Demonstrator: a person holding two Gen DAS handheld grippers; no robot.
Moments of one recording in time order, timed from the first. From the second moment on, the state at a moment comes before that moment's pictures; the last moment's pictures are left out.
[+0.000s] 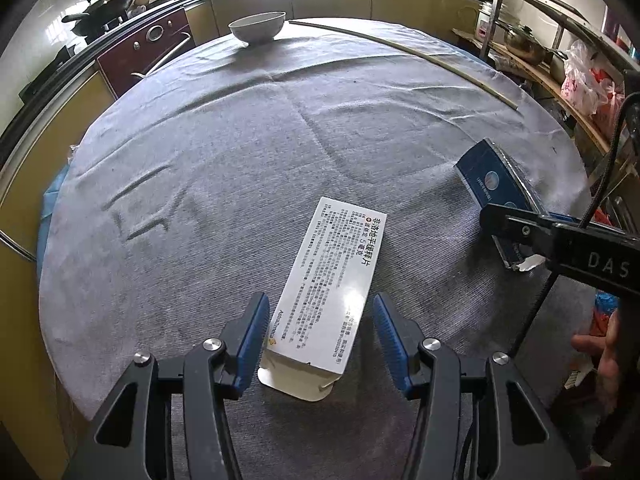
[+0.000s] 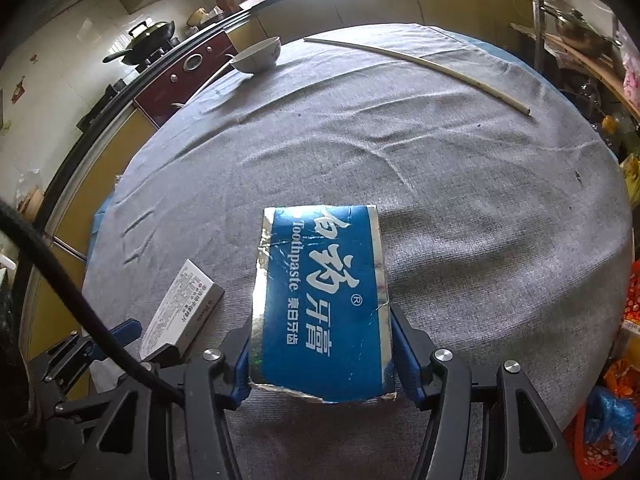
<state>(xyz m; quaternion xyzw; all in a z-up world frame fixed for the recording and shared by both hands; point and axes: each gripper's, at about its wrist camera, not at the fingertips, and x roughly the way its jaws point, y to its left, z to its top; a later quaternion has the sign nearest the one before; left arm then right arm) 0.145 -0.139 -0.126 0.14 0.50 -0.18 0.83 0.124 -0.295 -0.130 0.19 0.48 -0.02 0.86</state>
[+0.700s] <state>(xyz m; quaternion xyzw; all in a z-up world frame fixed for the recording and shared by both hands) 0.151 -0.141 -0.132 0.13 0.52 -0.19 0.82 0.124 -0.300 -0.124 0.23 0.47 -0.02 0.85</state>
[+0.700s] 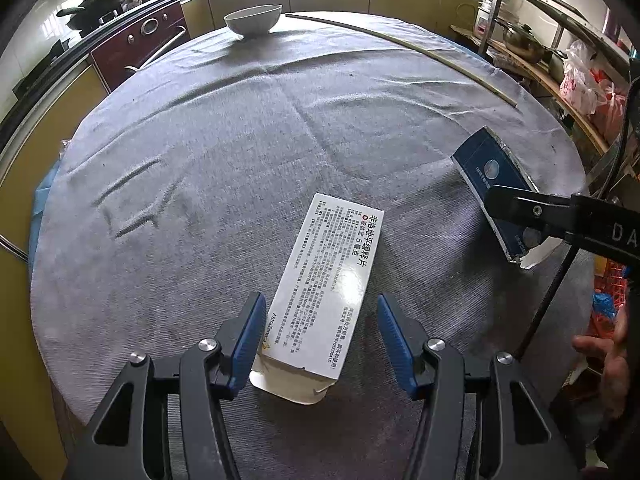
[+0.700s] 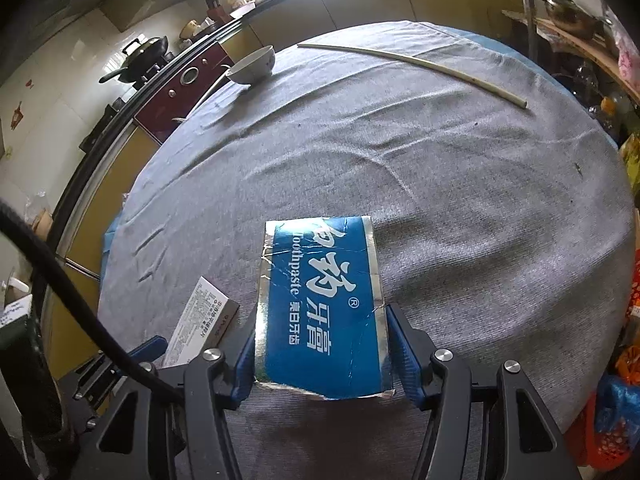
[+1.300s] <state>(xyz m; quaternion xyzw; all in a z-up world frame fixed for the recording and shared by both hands) 0.157 -0.136 -0.144 0.12 0.53 -0.20 0.81 0.132 -0.304 -0.128 0.28 0.48 -0.02 0.83</state>
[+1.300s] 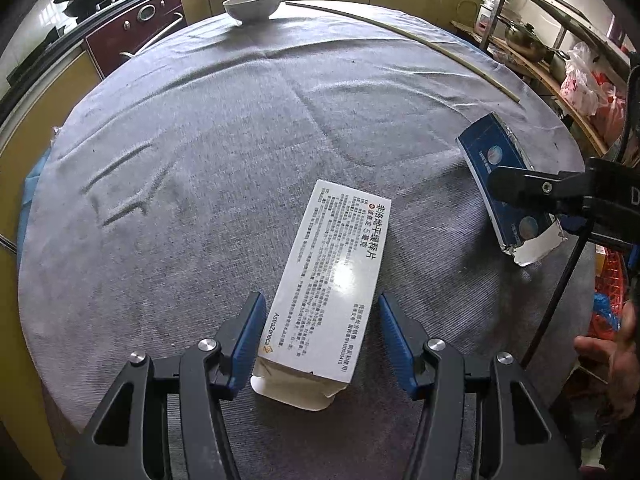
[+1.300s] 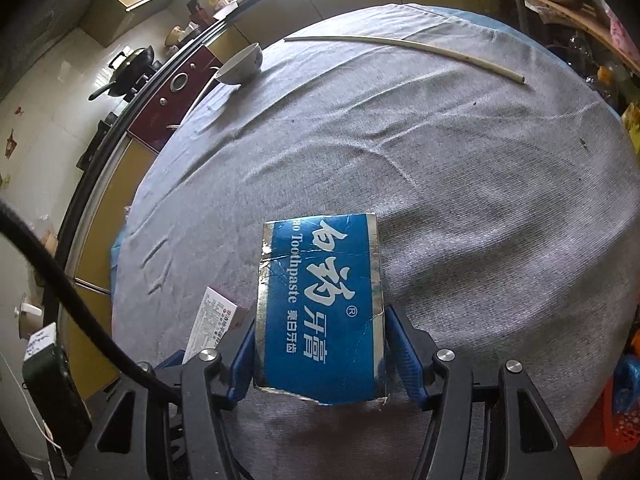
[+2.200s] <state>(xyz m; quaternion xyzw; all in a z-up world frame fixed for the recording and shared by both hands) 0.158 -0.124 -0.131 0.07 0.50 -0.21 0.83 0.130 -0.290 -0.127 0.24 0.47 -0.01 0.85</state>
